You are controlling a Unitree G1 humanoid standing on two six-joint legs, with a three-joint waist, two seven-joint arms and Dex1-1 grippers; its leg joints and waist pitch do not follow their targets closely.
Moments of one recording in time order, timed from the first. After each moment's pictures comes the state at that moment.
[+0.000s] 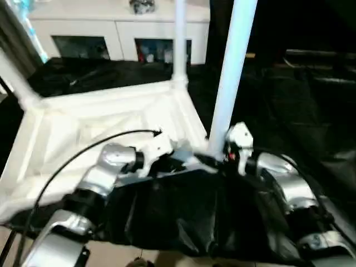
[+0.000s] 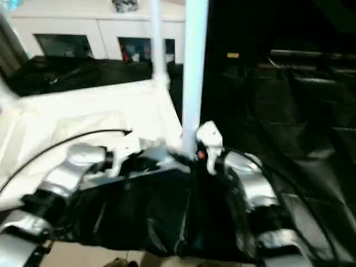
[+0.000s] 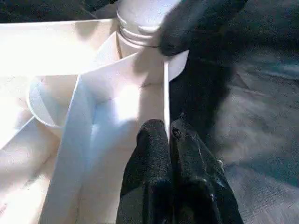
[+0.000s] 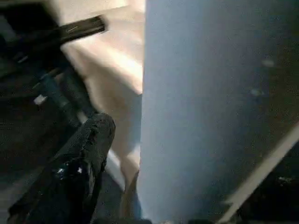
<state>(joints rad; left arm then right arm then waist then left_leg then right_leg) -0.57 0.35 -0.28 0.57 0.04 0.03 -1.17 -0.44 -0.31 0.16 0.47 0.11 0.04 1.00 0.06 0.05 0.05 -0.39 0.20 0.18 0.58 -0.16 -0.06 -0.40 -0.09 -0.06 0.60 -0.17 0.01</state>
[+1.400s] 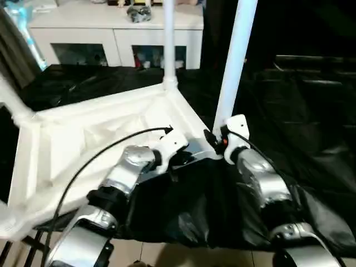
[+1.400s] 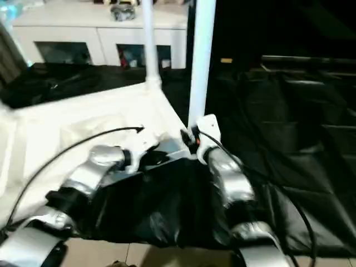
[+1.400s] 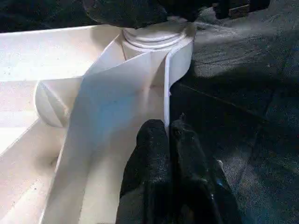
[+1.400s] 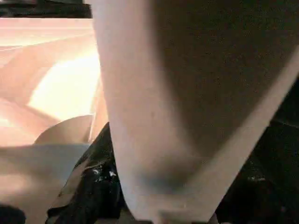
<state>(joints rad) -0.63 0.14 -0.26 0.70 0.12 0.13 -0.81 -0.54 -0.05 0.00 0.65 0.02 0.12 0.29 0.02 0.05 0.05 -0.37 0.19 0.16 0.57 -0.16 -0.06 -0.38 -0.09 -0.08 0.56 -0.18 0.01</state>
